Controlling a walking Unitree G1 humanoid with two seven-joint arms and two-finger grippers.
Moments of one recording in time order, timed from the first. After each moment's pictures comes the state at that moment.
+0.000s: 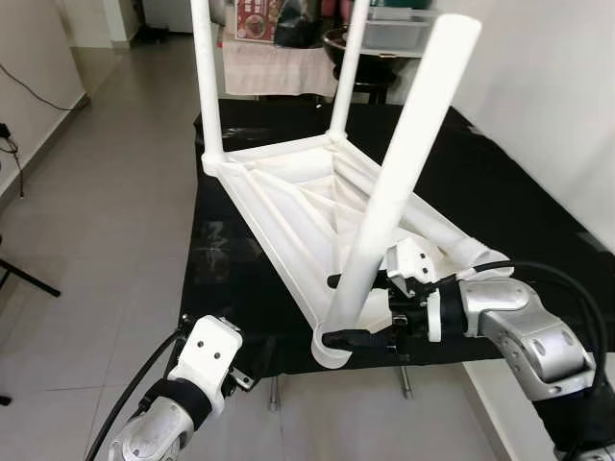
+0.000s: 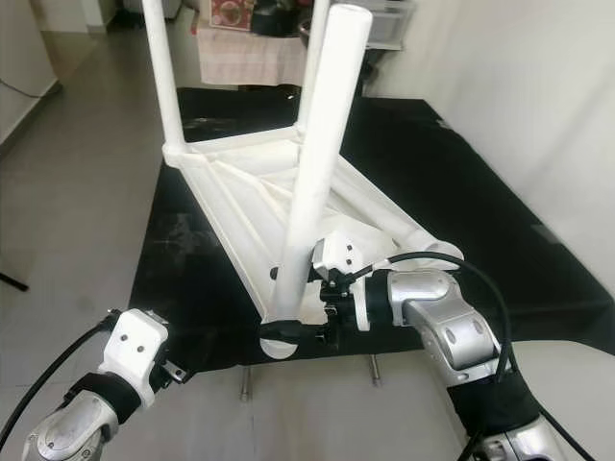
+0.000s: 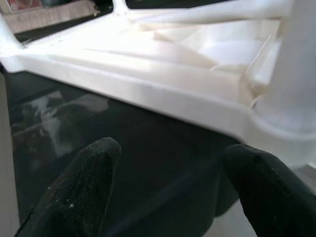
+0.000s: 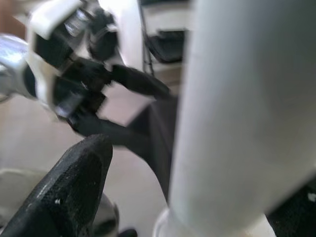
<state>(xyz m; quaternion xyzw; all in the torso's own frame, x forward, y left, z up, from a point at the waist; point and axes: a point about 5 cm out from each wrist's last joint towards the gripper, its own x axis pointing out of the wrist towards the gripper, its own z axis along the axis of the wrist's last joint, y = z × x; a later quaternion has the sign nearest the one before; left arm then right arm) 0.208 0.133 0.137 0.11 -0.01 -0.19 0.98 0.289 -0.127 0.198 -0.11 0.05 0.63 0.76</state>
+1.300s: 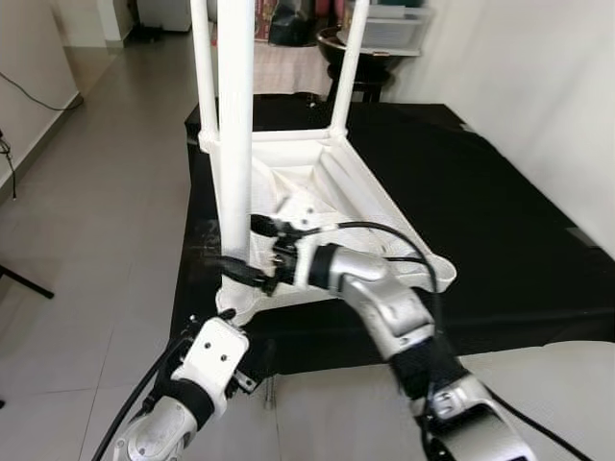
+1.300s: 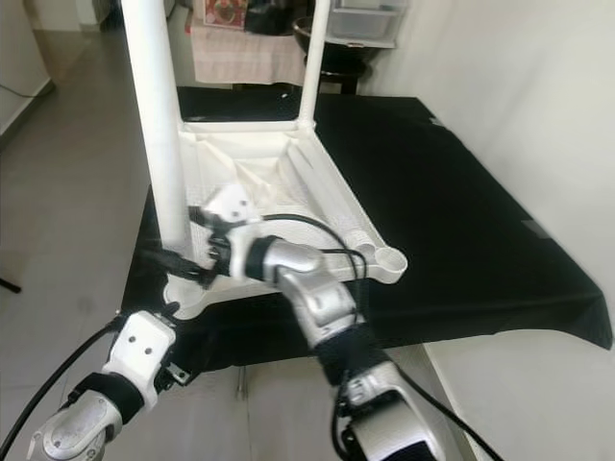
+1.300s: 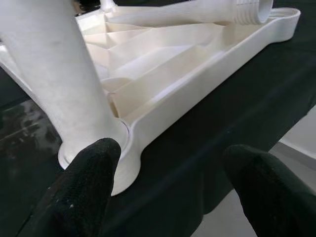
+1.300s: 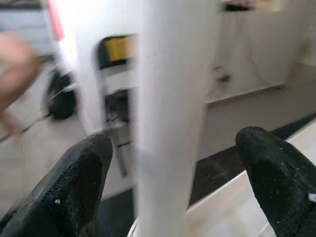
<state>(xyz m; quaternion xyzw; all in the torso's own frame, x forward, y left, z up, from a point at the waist) 0.211 0.128 0.133 0.13 0.00 -0.20 0.97 0.330 -0.053 0.204 -0.05 -0.04 0.57 0.82</state>
